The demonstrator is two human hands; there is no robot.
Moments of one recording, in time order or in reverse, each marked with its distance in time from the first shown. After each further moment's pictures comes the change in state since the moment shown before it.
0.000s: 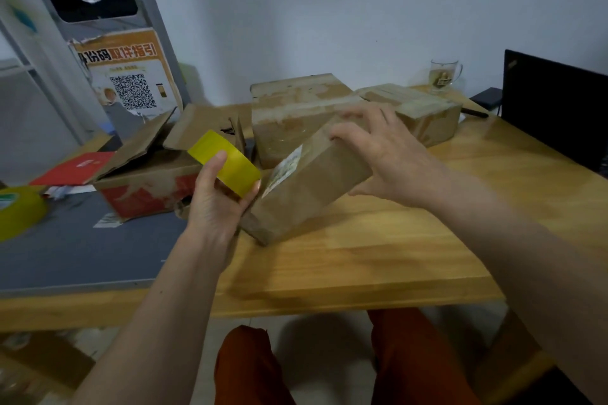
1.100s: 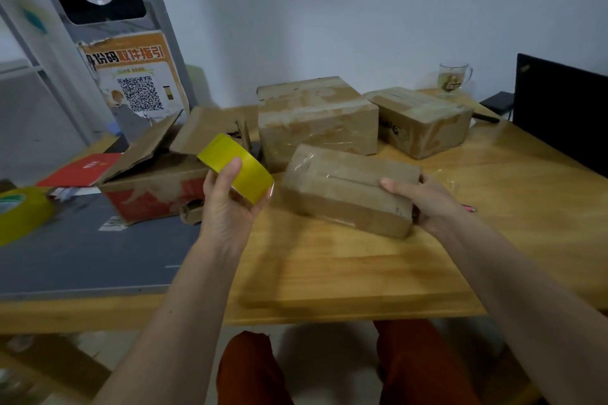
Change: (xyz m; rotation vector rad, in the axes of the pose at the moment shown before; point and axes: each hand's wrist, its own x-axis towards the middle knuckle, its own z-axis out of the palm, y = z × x) left_hand 0.000 -0.008 0.000 -0.026 -0.055 0.016; right_hand -0.040 0.045 0.069 1.329 0.128 1.240
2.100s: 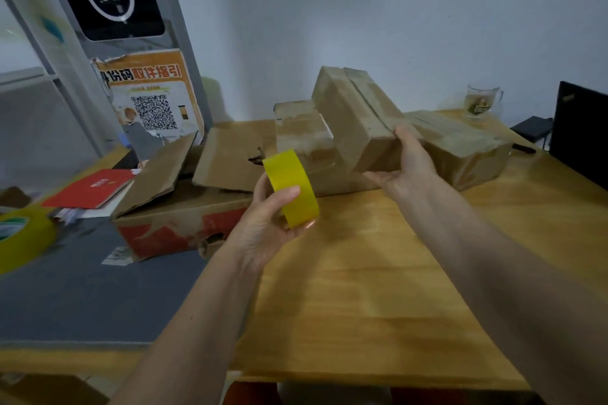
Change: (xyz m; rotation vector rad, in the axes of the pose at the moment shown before) left_hand 0.059 0.005 0.014 0.211 -0.275 -0.261; right_hand 0.063 -0.094 0.105 0.742 0.104 0.071
